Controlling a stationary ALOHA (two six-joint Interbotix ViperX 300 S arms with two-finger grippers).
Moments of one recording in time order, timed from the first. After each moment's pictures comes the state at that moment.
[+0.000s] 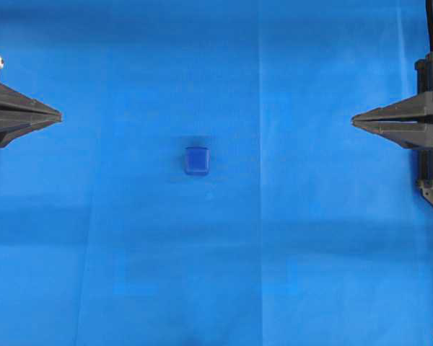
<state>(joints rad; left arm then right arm) 0.00 -0.96 1.17 0.00 -0.29 0.00 0.00 -0.96 1.17 0.00 -0.29 0.00</state>
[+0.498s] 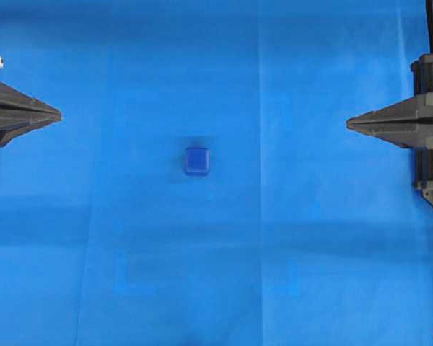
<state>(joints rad) 0.00 -0.97 1.17 0.00 -0.29 -0.01 0.00 -0.95 1.13 -0.01 -0.17 0.00</state>
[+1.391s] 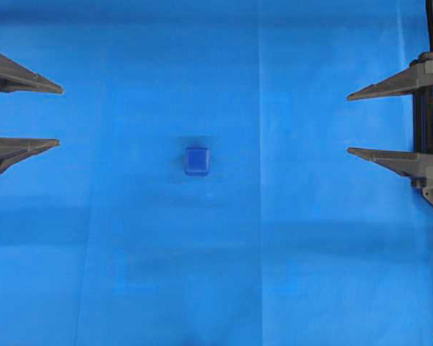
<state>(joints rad) 0.00 -0.96 1.17 0.00 -0.29 -0.01 -0.01 -0.94 1.13 0.00 -0.20 0.01</state>
